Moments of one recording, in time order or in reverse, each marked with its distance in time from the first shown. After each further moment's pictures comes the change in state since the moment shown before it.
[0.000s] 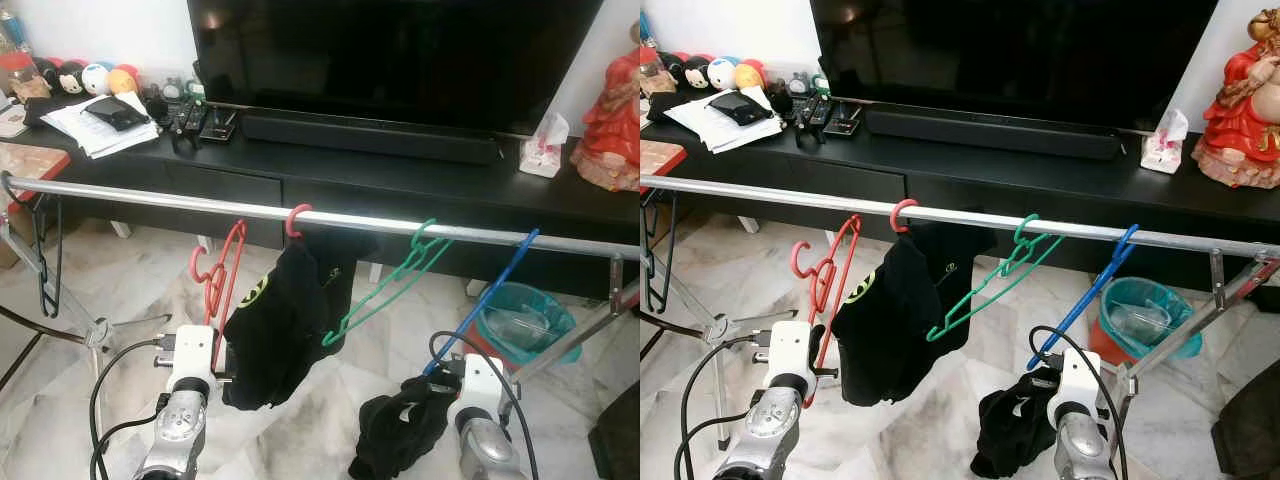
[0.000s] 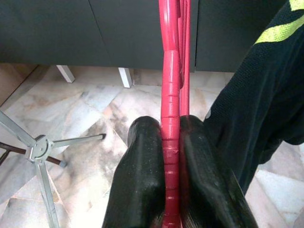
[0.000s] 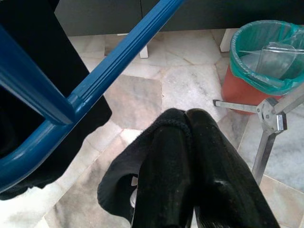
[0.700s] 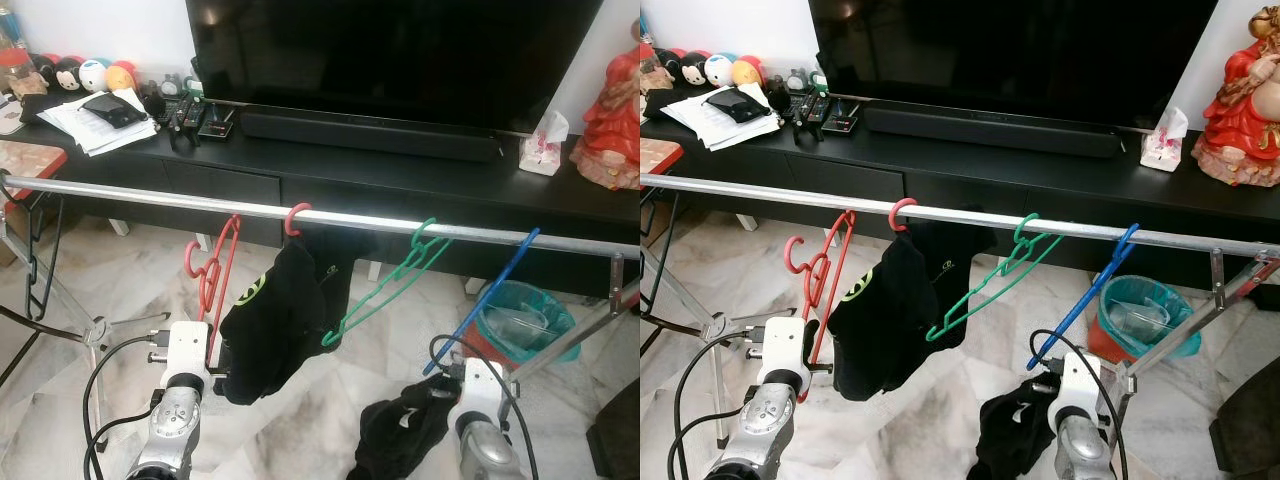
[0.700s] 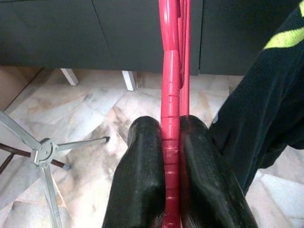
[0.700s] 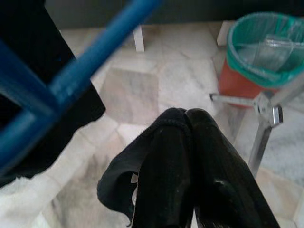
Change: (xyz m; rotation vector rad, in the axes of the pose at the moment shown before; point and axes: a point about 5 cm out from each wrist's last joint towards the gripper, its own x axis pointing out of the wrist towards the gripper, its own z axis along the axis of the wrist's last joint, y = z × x) left arm 0.001 0.005 0.003 0.006 -0.017 0.012; right arm 0.000 -0.001 -0.001 0.001 0.012 -0.006
